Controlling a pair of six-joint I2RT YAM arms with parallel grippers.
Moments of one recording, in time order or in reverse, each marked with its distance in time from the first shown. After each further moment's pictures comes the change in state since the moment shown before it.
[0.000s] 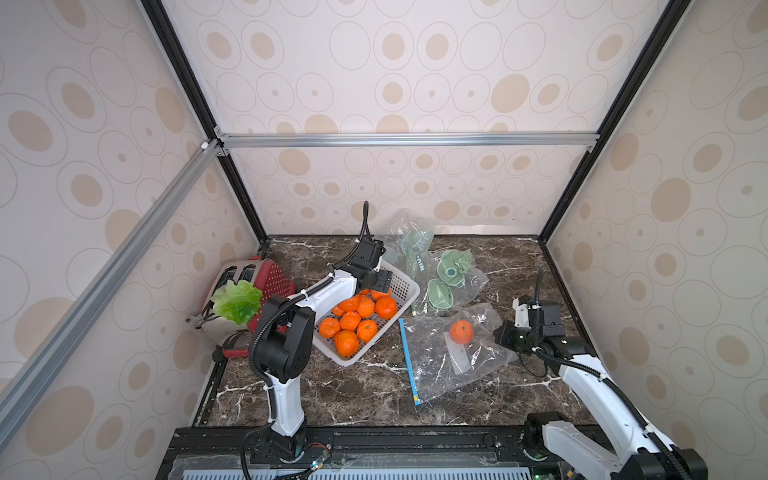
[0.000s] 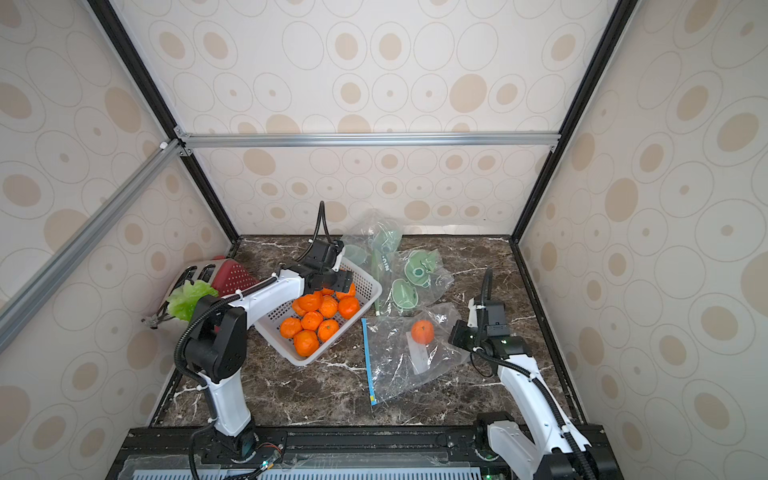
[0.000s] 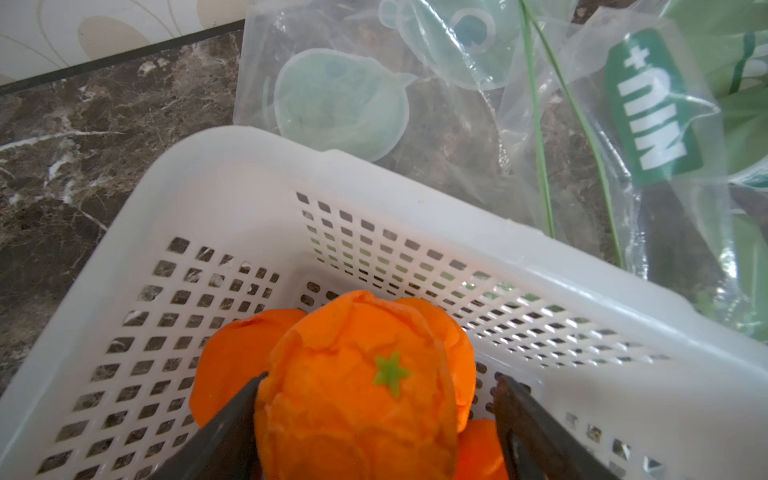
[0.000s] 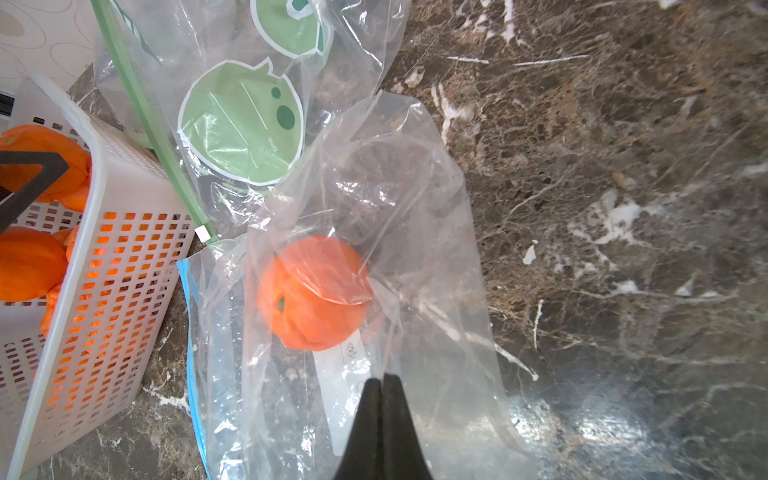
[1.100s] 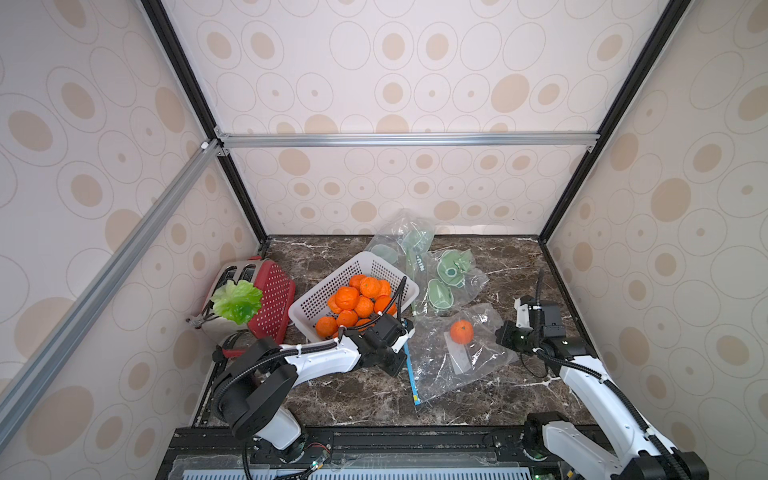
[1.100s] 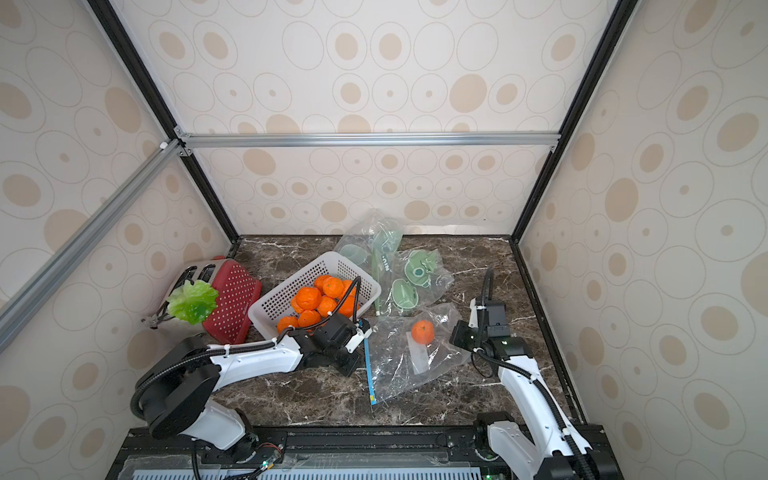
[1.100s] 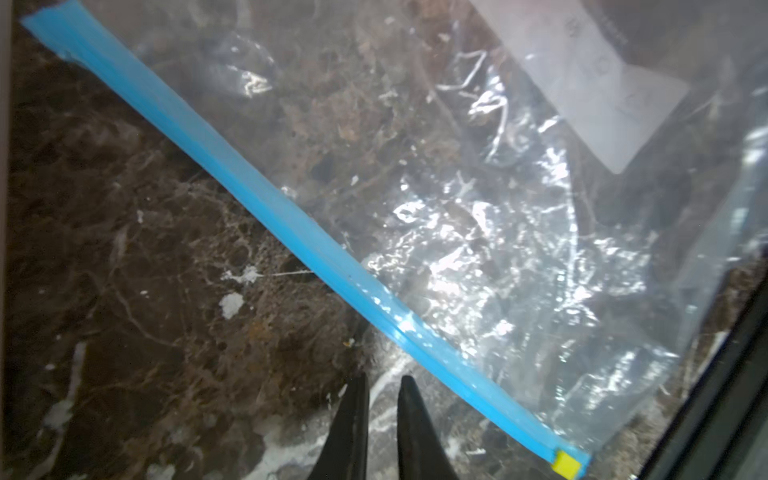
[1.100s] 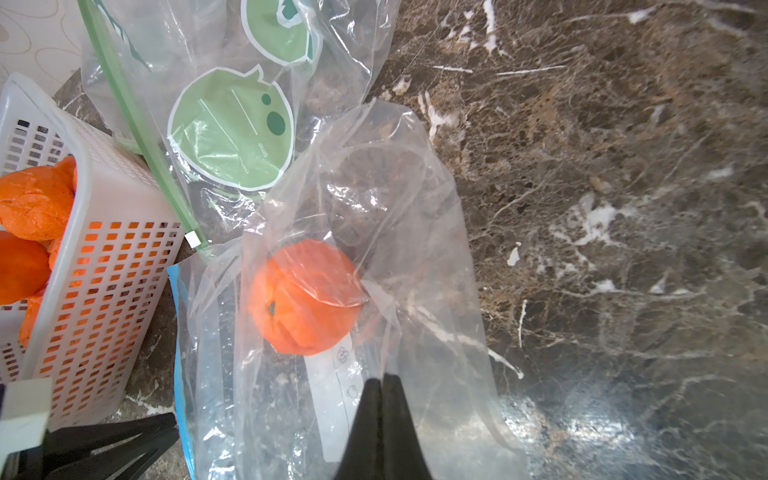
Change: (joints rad) left arm -0.406 -0.290 -0.635 0.140 0.236 -0.111; right arm -0.002 -0.011 0.000 -0.009 0.032 -0.003
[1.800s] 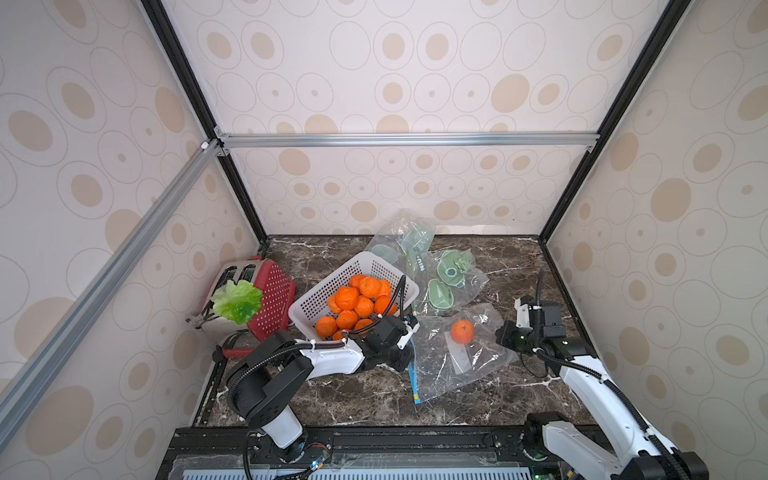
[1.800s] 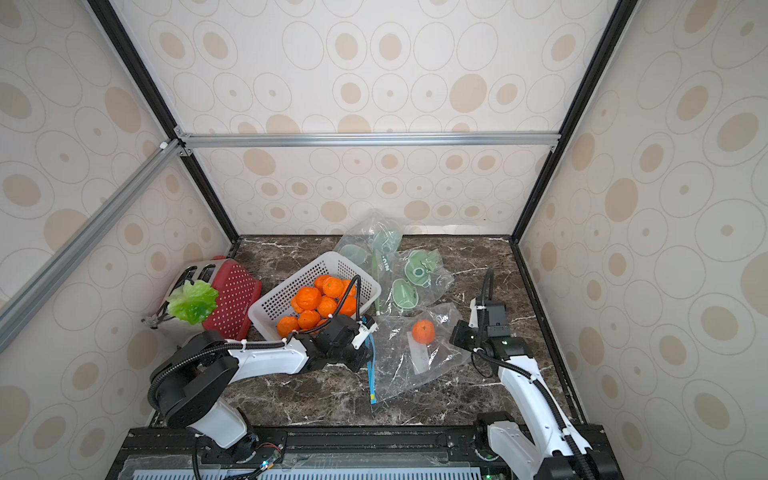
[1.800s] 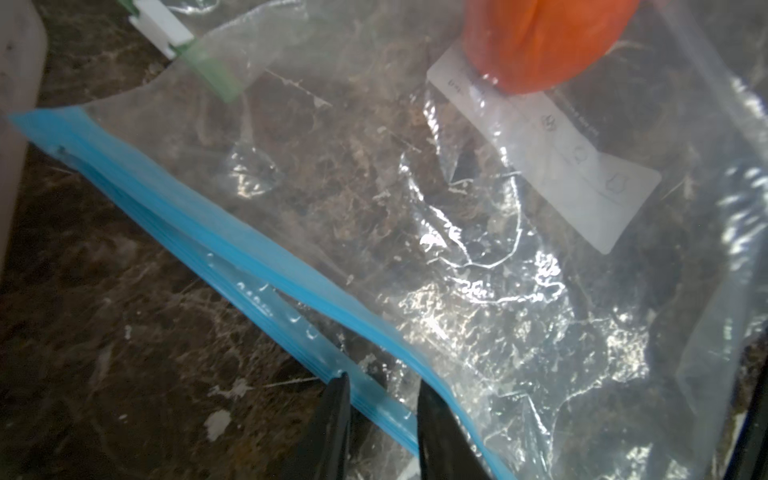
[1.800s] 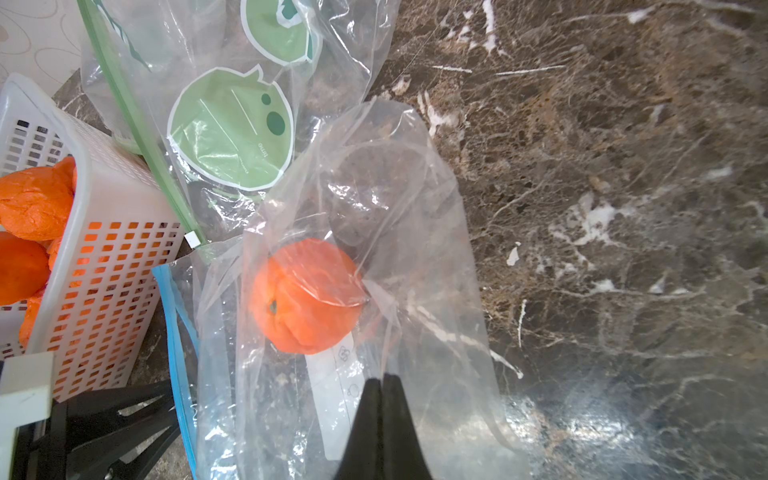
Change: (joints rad) left arm 0.000 0.049 -0.064 0.321 0.019 -0.020; right arm 0.000 0.000 0.000 0.000 0.000 0.000
